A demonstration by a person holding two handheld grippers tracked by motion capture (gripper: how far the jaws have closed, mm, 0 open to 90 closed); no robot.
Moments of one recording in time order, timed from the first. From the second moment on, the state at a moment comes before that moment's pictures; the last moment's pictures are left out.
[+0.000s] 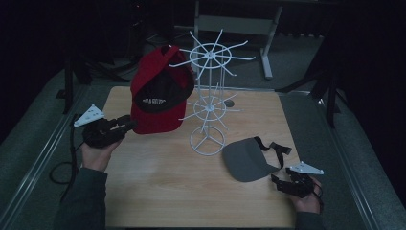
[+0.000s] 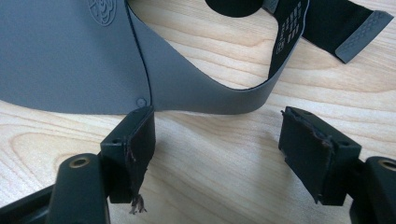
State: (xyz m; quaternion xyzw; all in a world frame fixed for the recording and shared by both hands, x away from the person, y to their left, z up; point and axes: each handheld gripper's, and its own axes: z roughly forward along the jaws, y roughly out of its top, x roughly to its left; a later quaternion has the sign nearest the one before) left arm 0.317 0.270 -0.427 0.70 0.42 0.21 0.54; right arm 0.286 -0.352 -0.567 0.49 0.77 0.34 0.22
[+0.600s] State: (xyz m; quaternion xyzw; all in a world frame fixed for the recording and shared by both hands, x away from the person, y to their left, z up) left arm 0.304 0.292 -0.434 0.67 0.46 0.23 0.53; right arm 0.288 -0.354 -0.565 0.50 0.76 0.34 0.21
